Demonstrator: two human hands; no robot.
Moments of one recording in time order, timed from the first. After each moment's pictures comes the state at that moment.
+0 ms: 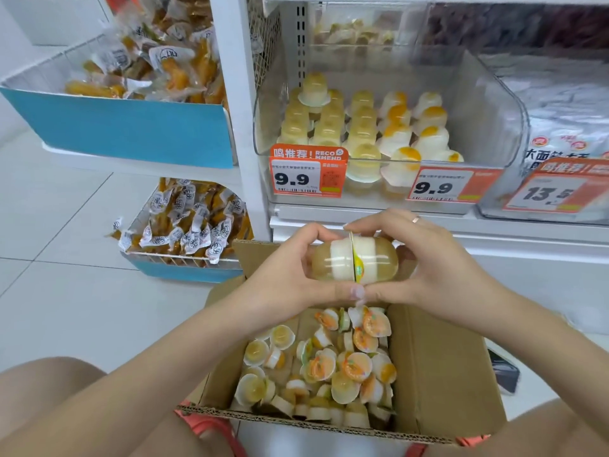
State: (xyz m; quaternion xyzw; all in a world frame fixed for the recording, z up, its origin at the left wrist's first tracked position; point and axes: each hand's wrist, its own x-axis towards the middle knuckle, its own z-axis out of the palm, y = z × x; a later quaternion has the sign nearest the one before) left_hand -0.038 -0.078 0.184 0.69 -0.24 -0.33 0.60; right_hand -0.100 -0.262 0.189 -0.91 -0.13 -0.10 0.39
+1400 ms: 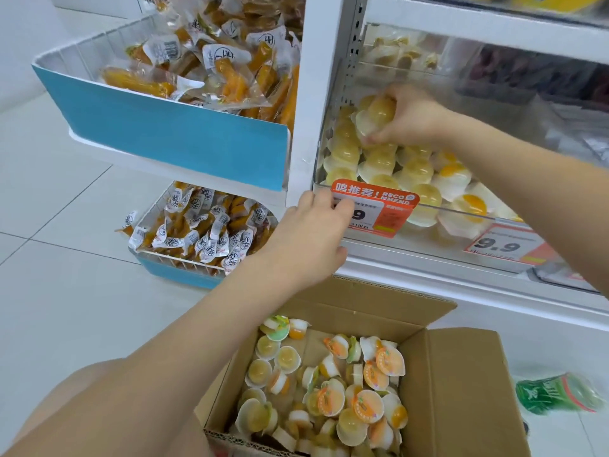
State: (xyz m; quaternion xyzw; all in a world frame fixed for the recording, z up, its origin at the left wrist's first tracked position) left_hand 0.069 -0.078 0.189 0.92 -0.37 0.02 0.11; right_hand 0.163 -0.288 0.252 -0.97 0.06 -0.05 0.22
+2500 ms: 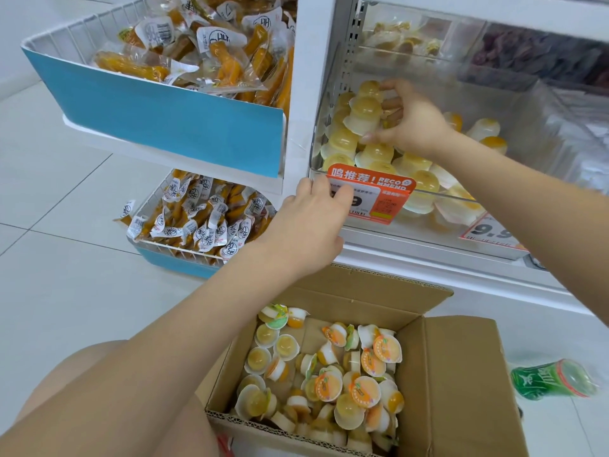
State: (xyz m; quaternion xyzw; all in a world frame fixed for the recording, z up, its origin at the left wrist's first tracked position) left_hand 0.064 -0.081 0.189 0.93 -0.36 0.03 0.09; right_hand 0.149 -0.297 0.221 -0.95 0.05 -0.11 0.28
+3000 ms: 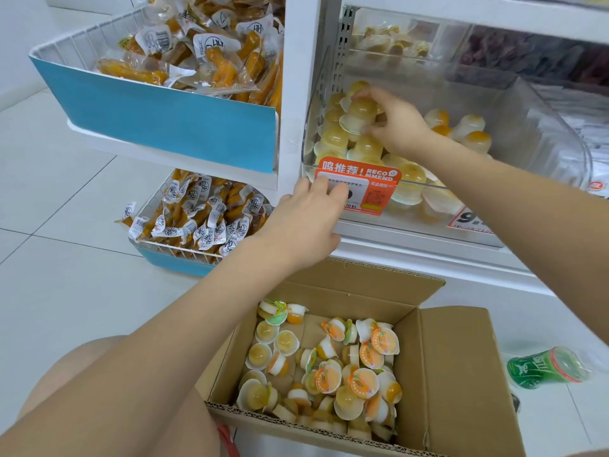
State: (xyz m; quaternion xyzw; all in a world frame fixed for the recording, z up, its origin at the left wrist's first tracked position) left_hand 0.055 -0.081 0.190 0.92 -0.38 0.02 0.10; right_hand 0.143 -0.292 0.214 -0.97 0.00 -0.13 0.22
